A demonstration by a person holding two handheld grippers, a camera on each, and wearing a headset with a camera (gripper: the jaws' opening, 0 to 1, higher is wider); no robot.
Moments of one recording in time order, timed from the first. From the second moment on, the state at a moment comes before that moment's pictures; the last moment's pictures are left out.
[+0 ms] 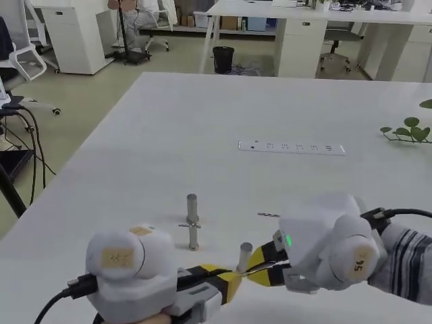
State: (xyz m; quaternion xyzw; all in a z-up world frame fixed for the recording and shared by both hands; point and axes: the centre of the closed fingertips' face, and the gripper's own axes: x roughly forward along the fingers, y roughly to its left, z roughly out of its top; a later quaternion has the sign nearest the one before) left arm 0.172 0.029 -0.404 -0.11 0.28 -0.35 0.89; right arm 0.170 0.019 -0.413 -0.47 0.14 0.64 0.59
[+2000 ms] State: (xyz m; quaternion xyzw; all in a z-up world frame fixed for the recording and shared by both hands) left arm 0.175 0.017 -0.402 0.09 0.18 -0.40 0.89; right arm 0.195 -0.016 -0.425 -0.38 0.28 0.58 0.67
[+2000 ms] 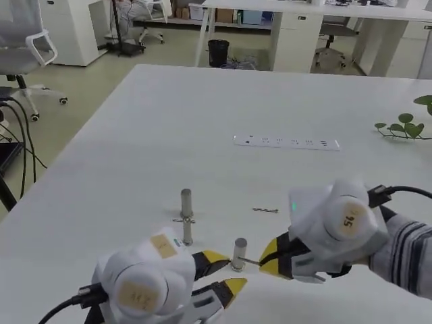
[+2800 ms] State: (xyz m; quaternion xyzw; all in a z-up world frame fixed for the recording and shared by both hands) left arm 0.217 0.020 -0.444 0.08 0.24 -0.32 0.91; right arm 0.222 -0.036 -0.443 -0.35 0.31 0.54 0.70
